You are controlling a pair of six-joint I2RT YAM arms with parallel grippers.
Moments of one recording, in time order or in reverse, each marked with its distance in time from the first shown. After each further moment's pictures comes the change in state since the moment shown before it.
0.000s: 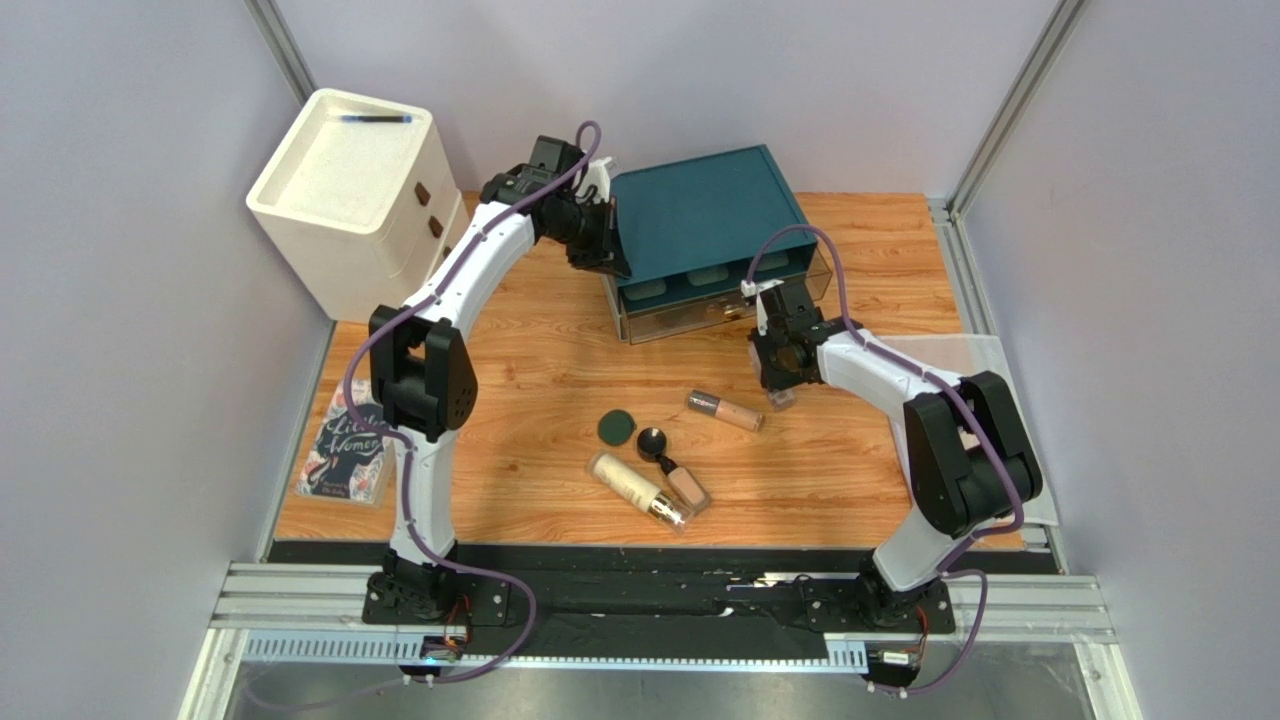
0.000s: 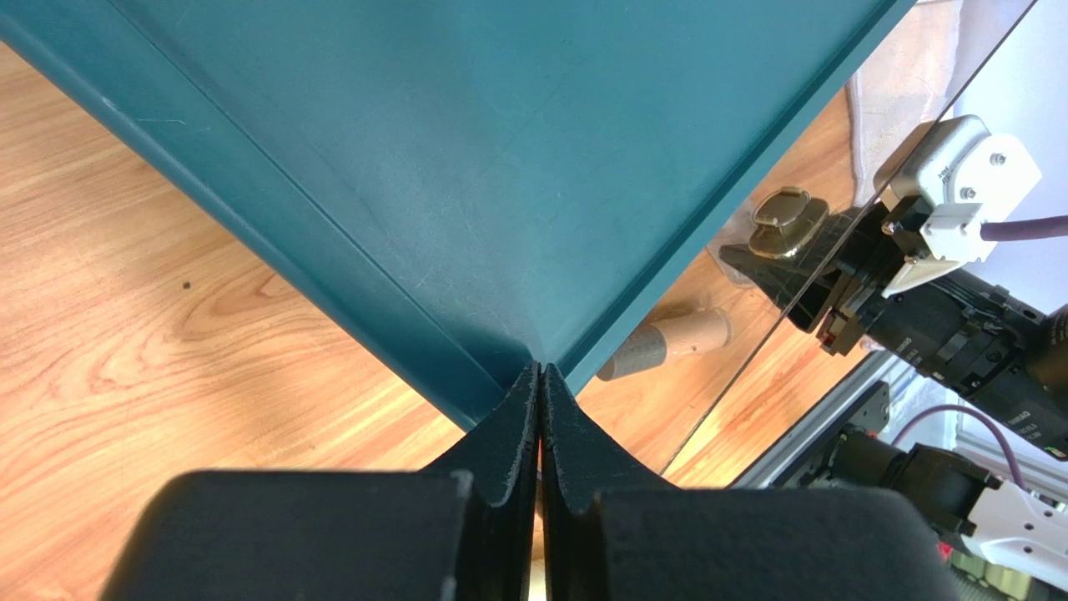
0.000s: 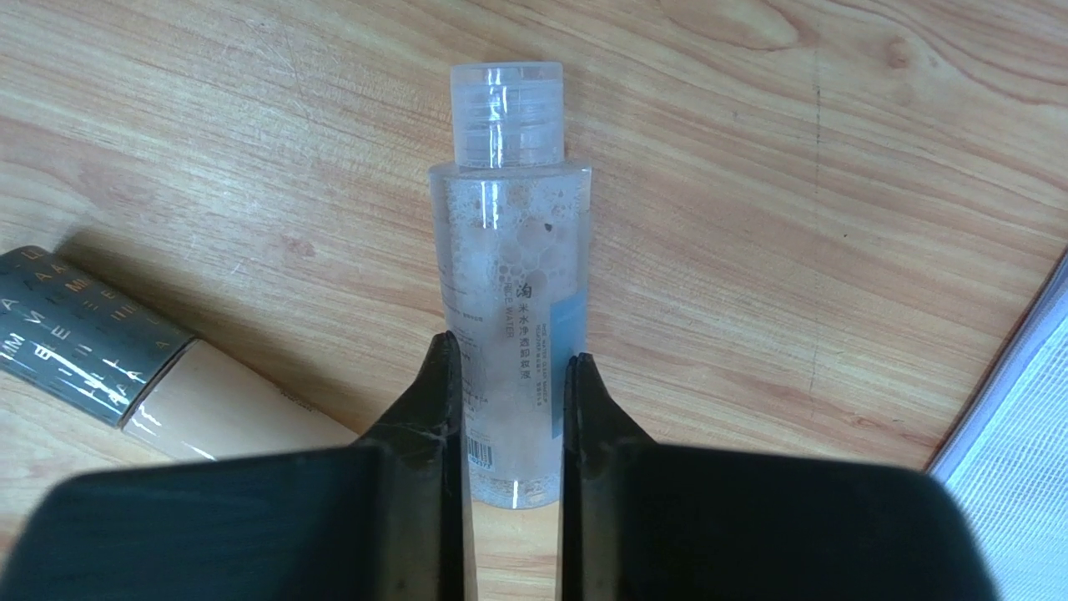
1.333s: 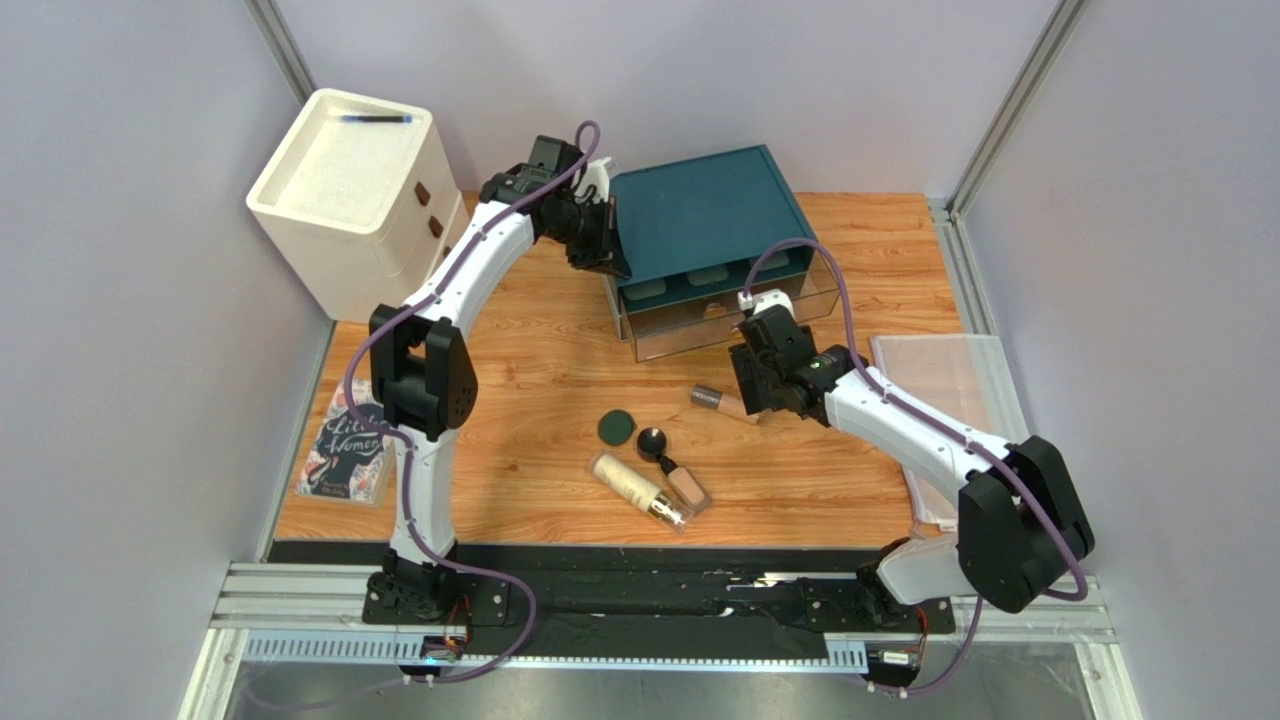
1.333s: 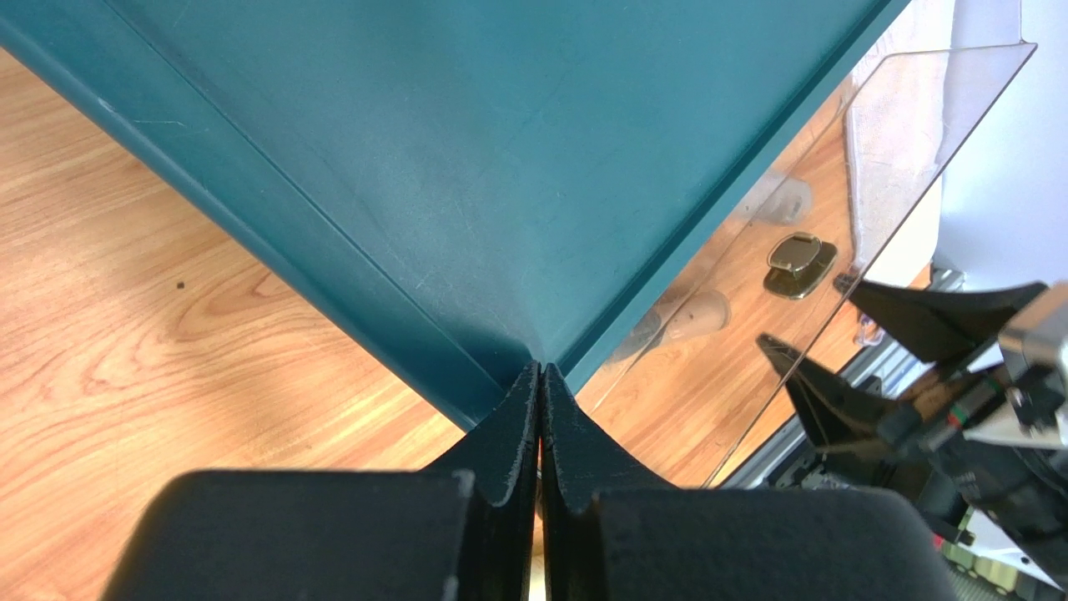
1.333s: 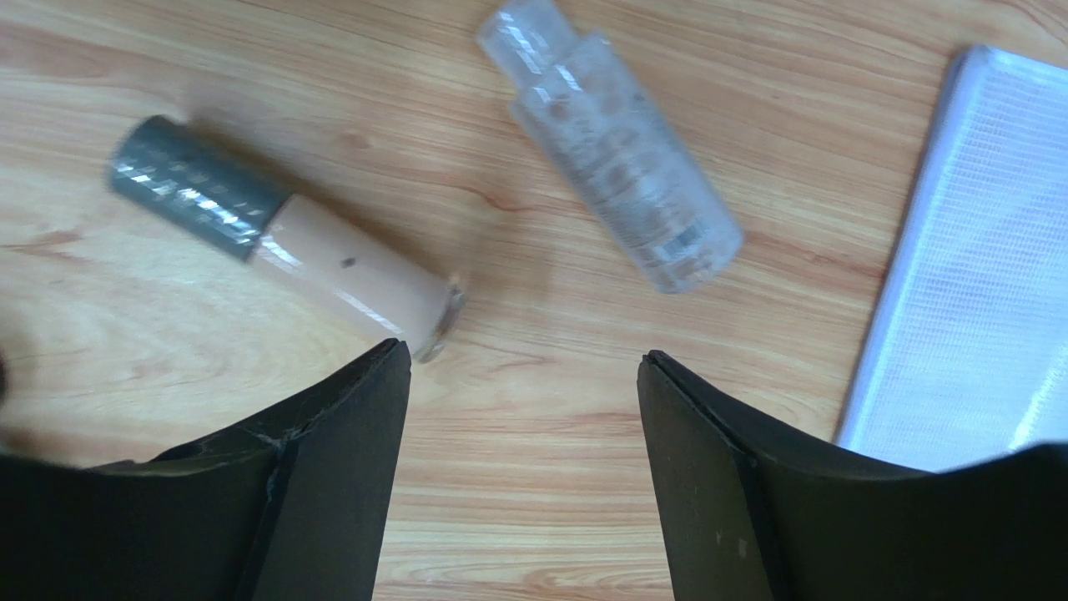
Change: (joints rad) left arm 0.004 0.008 0.010 -0.007 0.016 0.000; right arm 0.203 -0.262 -0.075 -0.122 0.245 0.203
